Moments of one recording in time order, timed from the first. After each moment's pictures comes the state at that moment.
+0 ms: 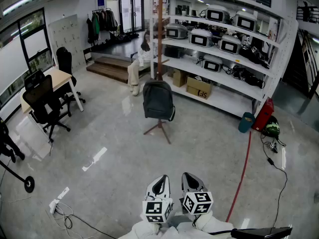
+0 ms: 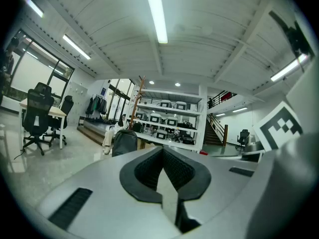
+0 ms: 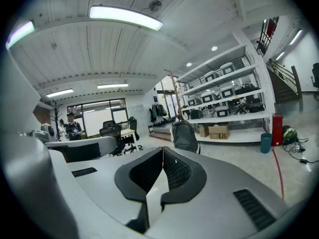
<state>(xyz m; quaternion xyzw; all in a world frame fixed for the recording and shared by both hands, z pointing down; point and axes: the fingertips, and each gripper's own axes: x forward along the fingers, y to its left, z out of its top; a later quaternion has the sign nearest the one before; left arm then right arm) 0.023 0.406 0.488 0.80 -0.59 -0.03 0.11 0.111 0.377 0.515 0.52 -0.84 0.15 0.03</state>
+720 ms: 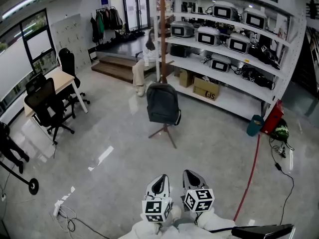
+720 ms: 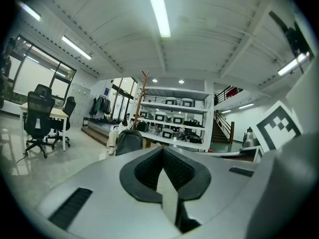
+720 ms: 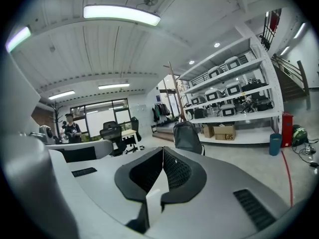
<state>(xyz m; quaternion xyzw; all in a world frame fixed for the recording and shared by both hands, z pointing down) 0.013 0.320 0.495 0.78 -0.61 -0.01 0.11 0.105 0.280 0.519 0.50 -0.85 0.15 0.03</state>
